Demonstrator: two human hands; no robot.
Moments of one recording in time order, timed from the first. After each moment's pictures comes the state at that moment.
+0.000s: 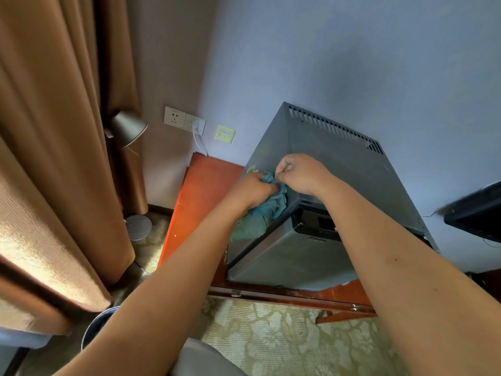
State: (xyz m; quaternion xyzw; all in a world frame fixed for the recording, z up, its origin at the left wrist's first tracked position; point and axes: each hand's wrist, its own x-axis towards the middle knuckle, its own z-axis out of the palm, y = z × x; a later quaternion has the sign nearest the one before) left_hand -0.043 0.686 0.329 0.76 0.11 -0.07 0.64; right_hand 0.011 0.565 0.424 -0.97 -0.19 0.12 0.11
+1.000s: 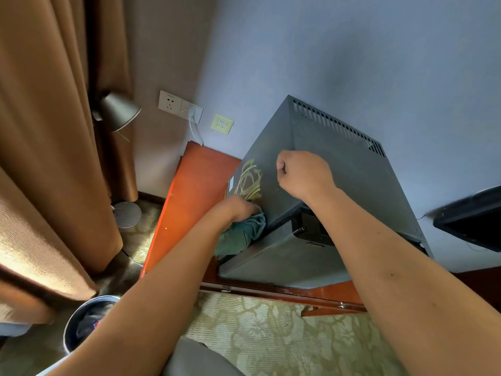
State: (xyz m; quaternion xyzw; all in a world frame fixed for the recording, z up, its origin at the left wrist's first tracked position) left_hand -0.035 0.687 0.269 0.81 0.17 -0.24 0.50; right_hand 0.016 0.572 0.412 -0.95 -0.28 -0.03 -0.13
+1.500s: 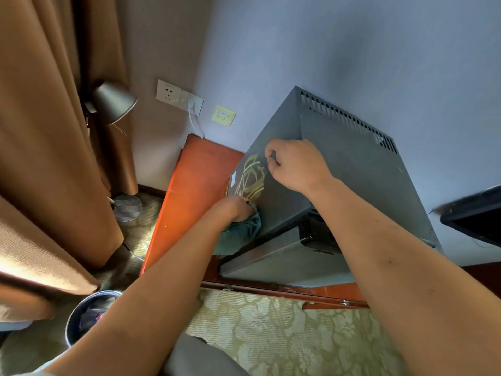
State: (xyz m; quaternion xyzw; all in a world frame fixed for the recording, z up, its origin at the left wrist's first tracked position) left_hand -0.017 0.692 0.251 0.83 0.17 -0.29 0.45; right_hand 0.045 0.593 0.397 -0.92 -0.38 -0.04 -0.08
